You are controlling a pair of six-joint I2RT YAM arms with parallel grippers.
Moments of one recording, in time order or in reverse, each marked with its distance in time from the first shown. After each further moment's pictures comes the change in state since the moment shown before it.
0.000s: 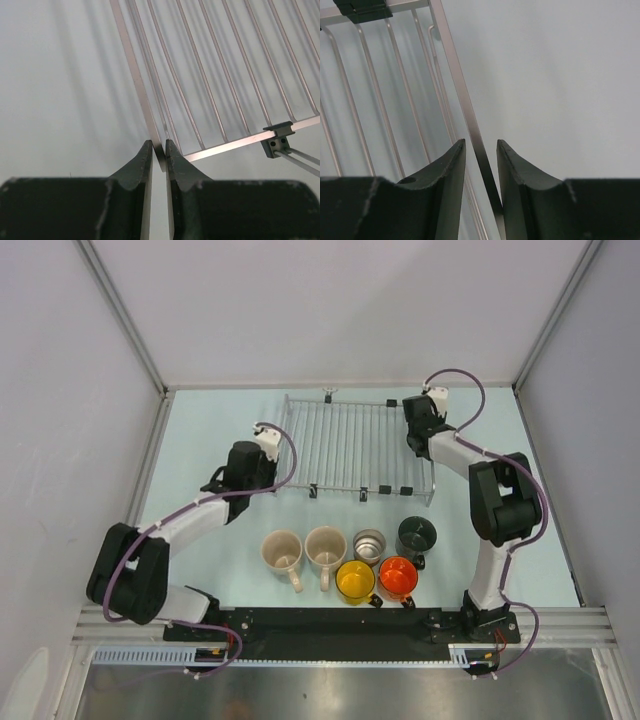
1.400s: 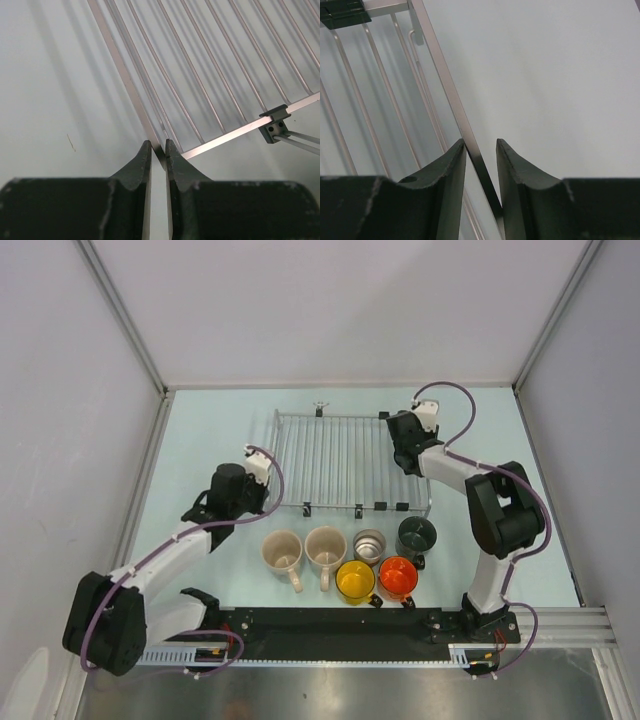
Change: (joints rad) left arm 0.008 -0.271 -0.182 -0.089 0.069 0.071; right arm 0.112 -0.043 -0.087 -0.009 0.169 0.042
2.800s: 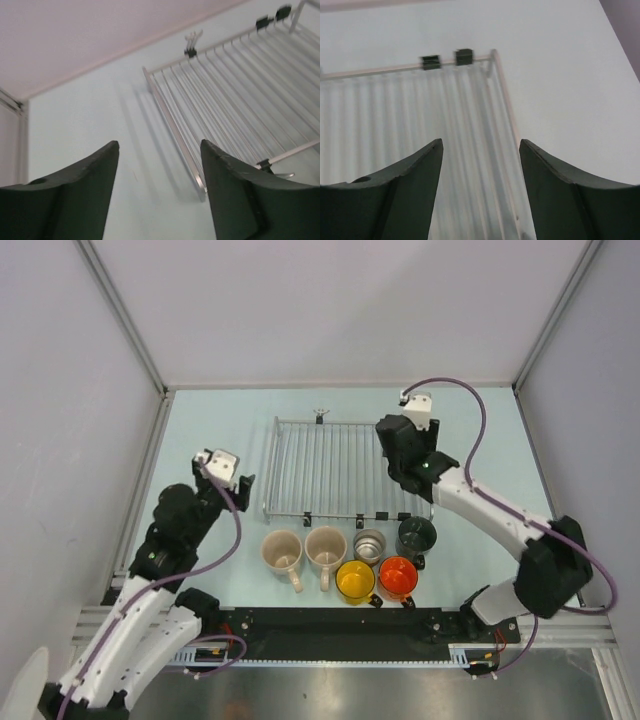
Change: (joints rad) left arm -0.023 -0.526 0.073 -0.185 -0.074 0.111; right arm 0.213 -0.383 -0.060 -0.133 0.055 0.006
